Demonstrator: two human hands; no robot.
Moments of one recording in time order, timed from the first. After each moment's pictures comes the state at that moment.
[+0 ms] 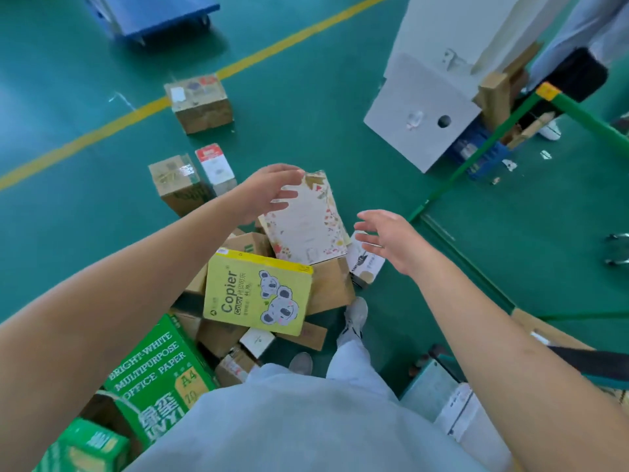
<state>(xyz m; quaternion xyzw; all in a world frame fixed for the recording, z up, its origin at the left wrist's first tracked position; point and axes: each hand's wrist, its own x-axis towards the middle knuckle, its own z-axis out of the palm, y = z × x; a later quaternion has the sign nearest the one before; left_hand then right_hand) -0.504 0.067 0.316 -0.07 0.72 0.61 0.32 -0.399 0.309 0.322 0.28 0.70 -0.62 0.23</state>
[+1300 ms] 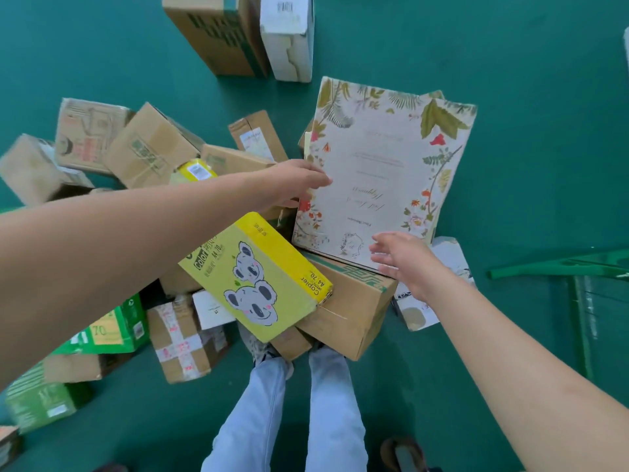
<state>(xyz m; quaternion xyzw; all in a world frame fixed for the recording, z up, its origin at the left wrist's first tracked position) -0.703 0.071 -0.182 -0.35 0.68 0.51 0.38 -0.696 0.322 -0.191 0.24 0.70 -0.43 0.52</state>
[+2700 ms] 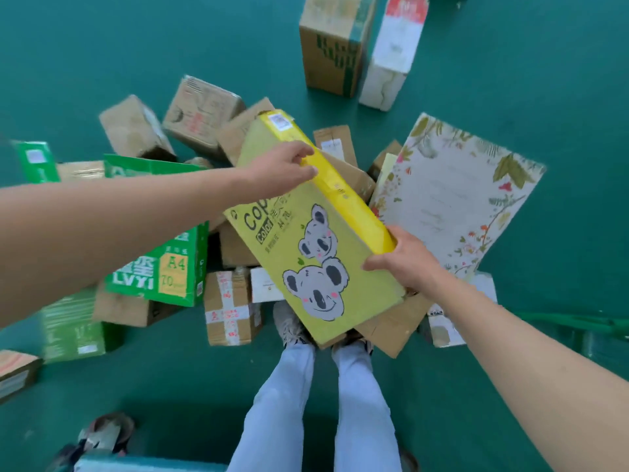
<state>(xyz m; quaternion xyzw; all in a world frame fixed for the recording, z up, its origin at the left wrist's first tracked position) -0.534 -0.095 -0.052 -0.31 0.82 0.43 0.21 -0.604 0.177 -0.093 -0.12 0.82 -0.22 0.52</state>
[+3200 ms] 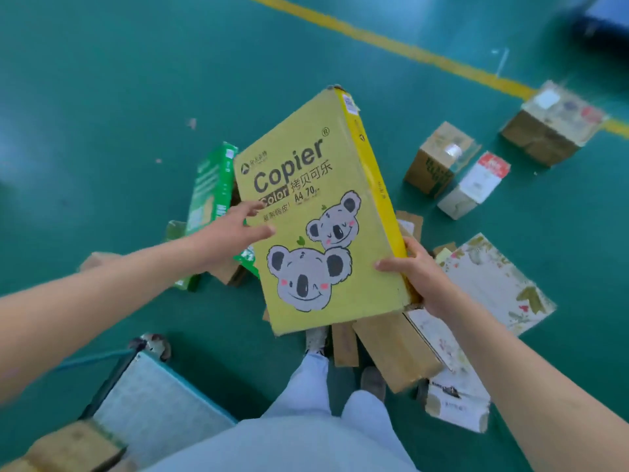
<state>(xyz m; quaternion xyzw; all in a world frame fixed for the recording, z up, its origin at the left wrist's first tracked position) -0.202 -0.097 0.266 -0.56 0.68 0.47 0.10 -0.494 0.085 0.195 -0.15 0.69 -0.34 0.62</state>
